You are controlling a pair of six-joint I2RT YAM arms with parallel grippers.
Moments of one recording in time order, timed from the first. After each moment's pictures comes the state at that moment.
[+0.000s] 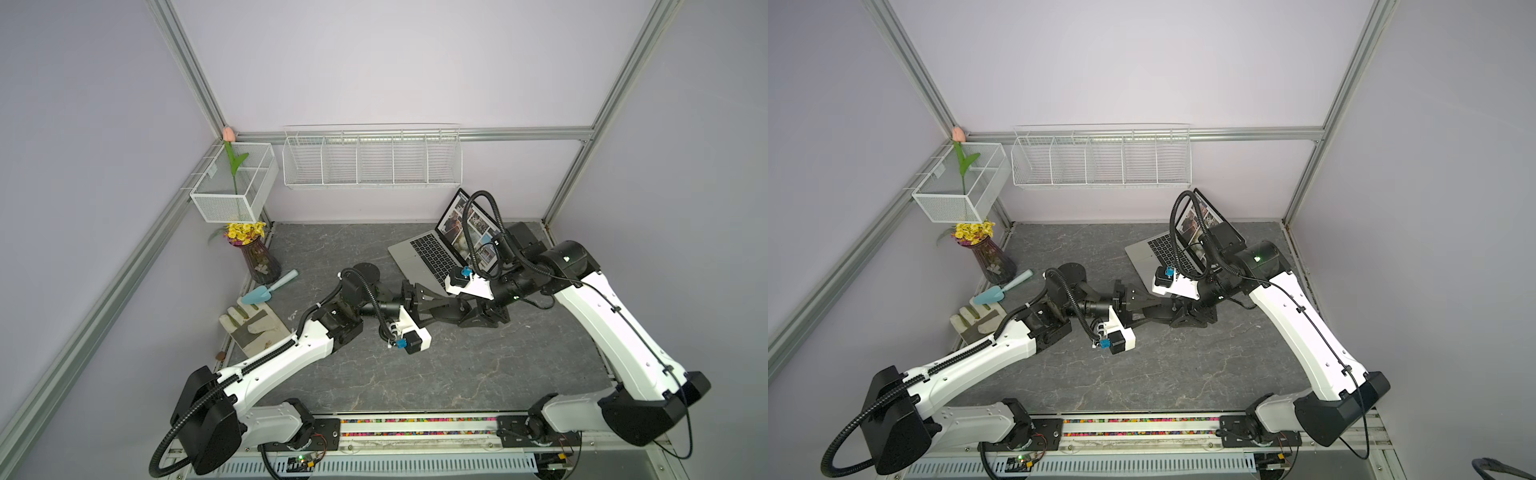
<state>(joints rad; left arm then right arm) -0.82 1.25 0.92 0.19 0.83 1.40 0.55 1.38 1.66 -1.46 -0.62 -0.87</state>
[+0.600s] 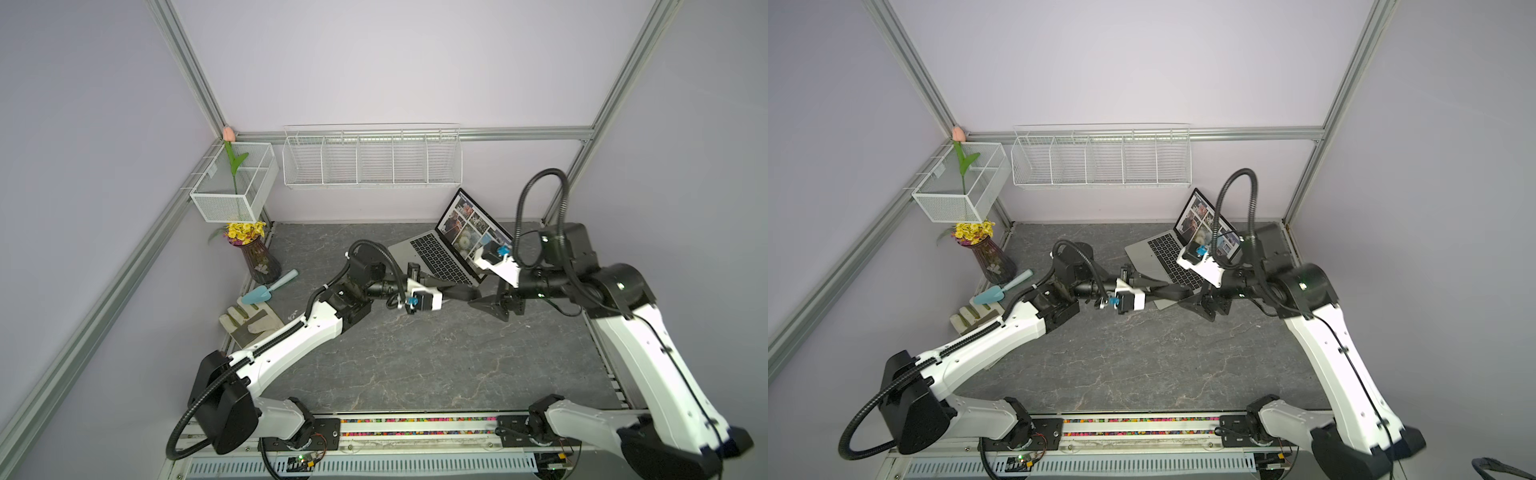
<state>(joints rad) -0.76 1.43 1.19 0.13 0.87 0.79 0.40 1.05 1.49 -1.04 -0.51 -0.49</state>
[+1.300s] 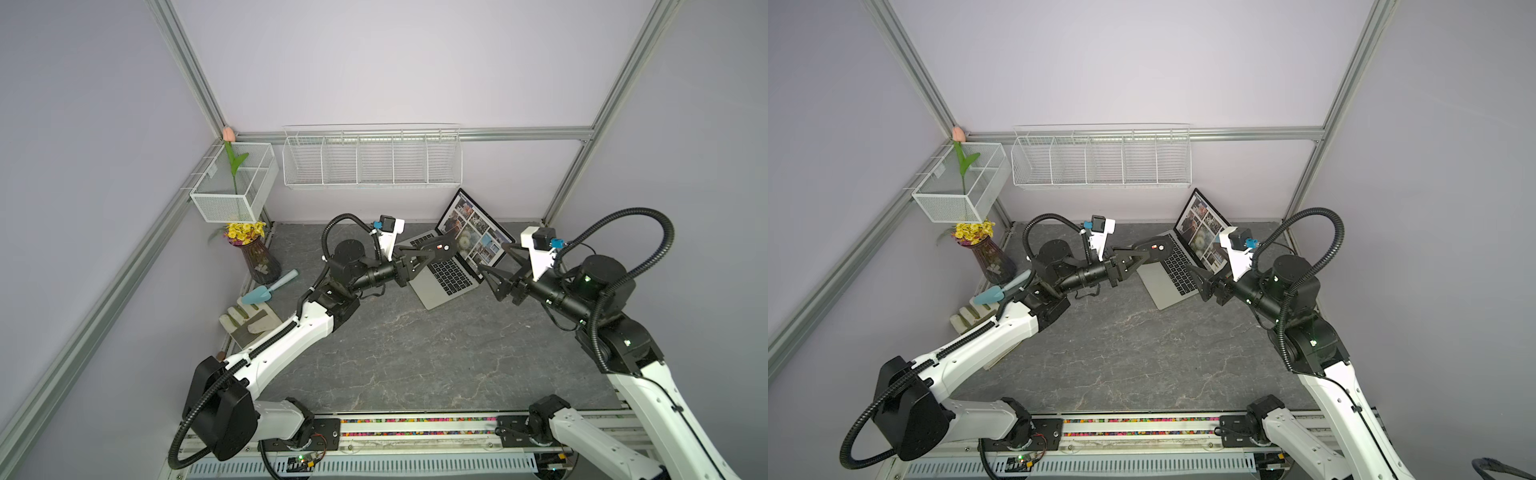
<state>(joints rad) -0.68 1.32 1.02 0.35 0.60 -0.58 0.43 0.86 1.13 -0.40 -0.41 0.01</state>
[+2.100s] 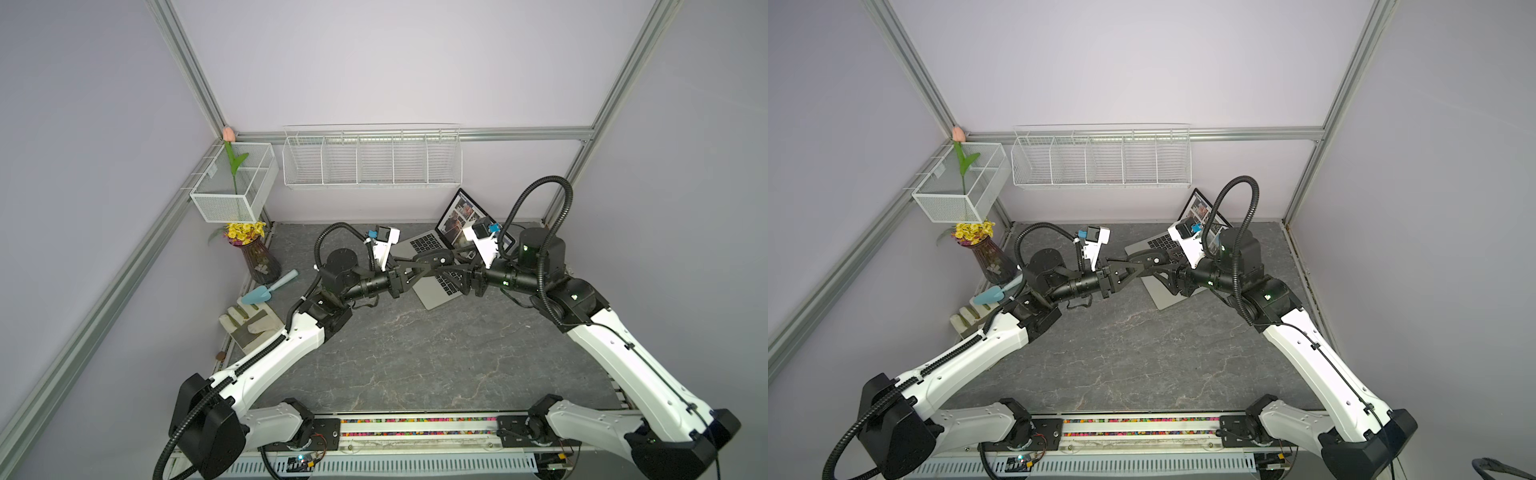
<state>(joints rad) -0.67 1.23 0.96 0.31 0.65 -0.61 0.56 1.13 1.27 -0.46 -0.50 0.02</state>
